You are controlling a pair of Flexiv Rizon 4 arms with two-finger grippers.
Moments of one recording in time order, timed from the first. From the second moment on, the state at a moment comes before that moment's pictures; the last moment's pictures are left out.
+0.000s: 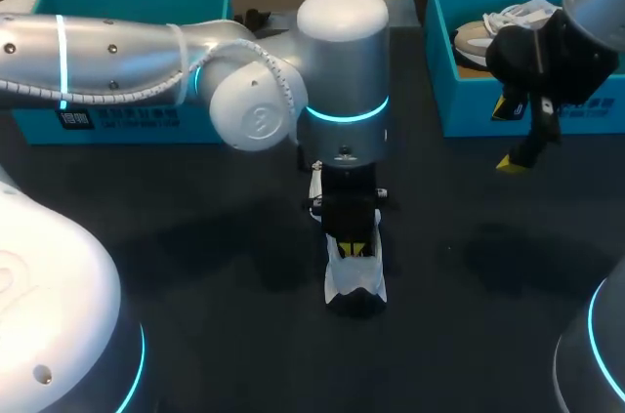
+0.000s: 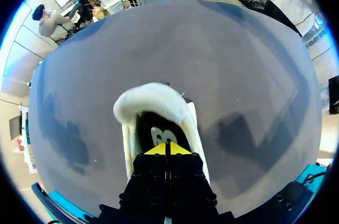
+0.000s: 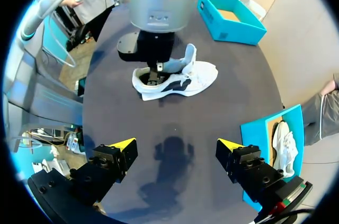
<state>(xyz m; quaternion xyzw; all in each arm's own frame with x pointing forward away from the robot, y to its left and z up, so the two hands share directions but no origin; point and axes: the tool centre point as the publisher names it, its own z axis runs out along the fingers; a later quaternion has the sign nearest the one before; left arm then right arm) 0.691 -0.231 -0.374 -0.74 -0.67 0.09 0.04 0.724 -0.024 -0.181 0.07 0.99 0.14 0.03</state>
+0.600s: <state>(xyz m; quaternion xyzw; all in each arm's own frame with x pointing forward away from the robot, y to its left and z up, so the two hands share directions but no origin) 0.685 -0.239 -0.385 -0.74 -0.66 0.10 0.02 0.724 -0.024 -0.181 0.07 0.99 0.14 0.03</state>
